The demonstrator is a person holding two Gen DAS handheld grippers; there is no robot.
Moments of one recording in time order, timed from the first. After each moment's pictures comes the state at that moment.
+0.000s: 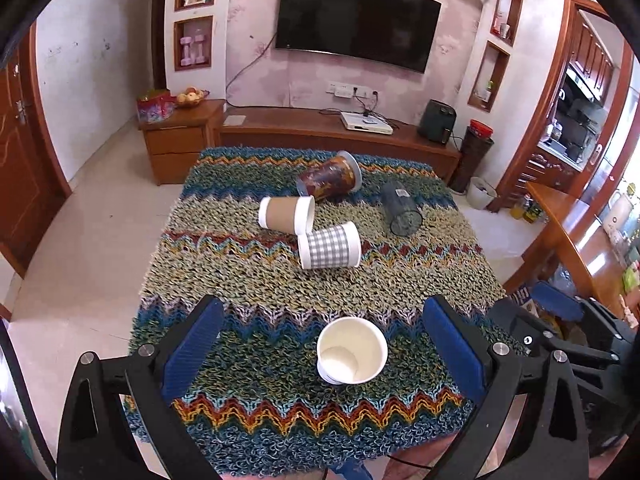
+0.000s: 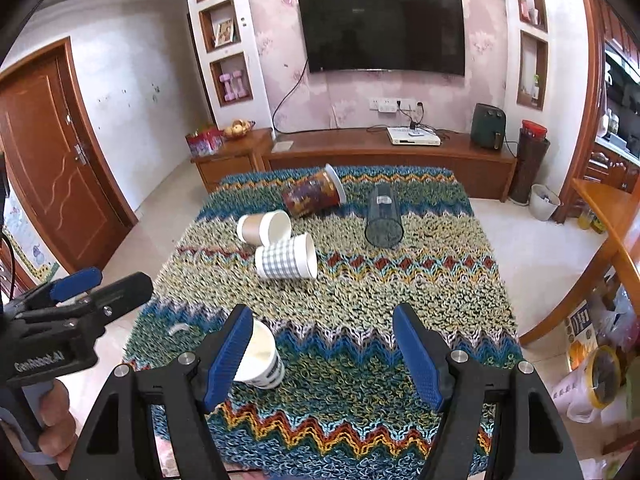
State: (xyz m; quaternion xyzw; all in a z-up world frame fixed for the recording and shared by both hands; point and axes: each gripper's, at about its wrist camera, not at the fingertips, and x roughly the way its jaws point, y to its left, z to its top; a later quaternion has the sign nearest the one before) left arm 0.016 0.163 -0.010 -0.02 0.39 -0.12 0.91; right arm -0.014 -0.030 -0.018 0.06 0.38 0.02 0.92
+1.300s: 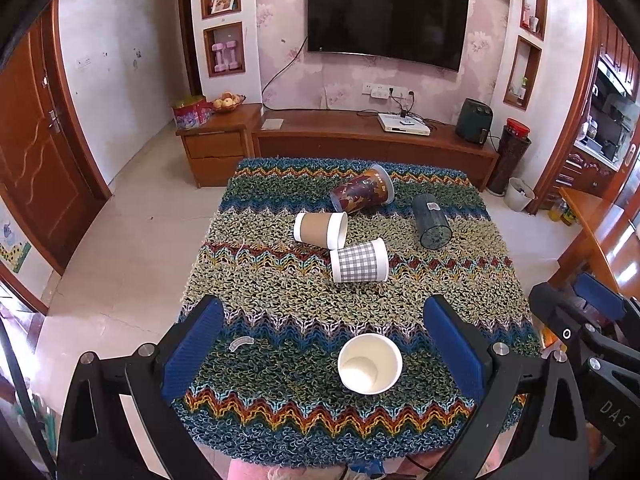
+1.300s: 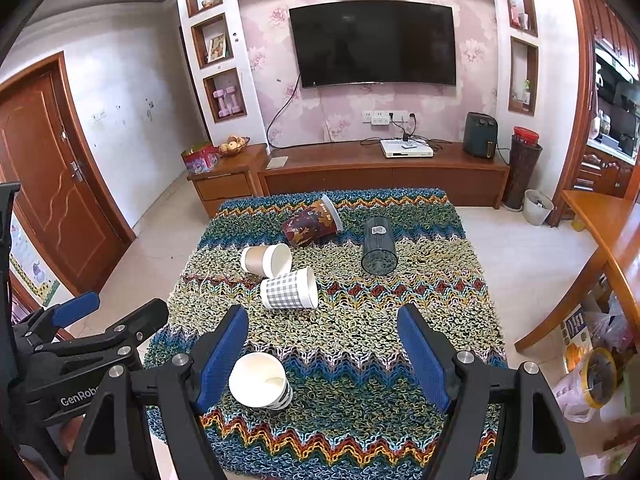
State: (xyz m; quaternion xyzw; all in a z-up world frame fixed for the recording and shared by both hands) left arm 0.022 0.149 0.018 0.01 0.40 -0.05 0.92; right arm -0.008 -0.034 0.022 0.07 0.36 0.01 0.93
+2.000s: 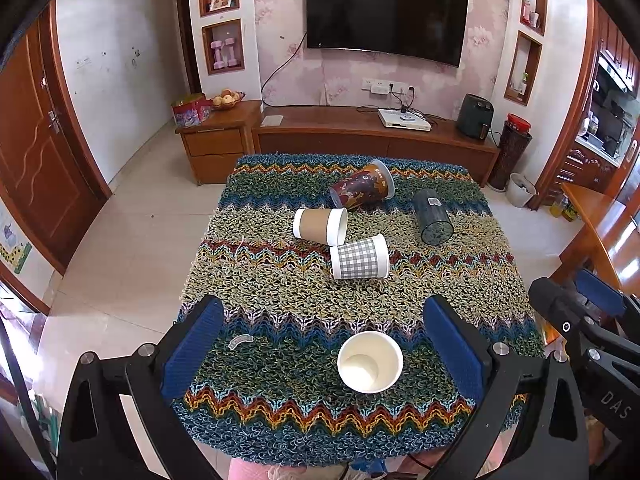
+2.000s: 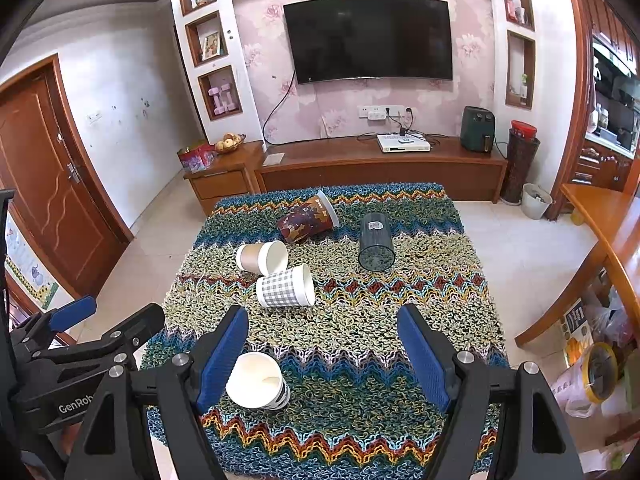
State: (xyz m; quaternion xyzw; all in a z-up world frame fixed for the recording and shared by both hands) left arm 0.024 0.146 0.013 0.02 0.40 -0.05 0.91; right arm -0.003 -0.039 0.020 0.07 0.37 0.01 0.93
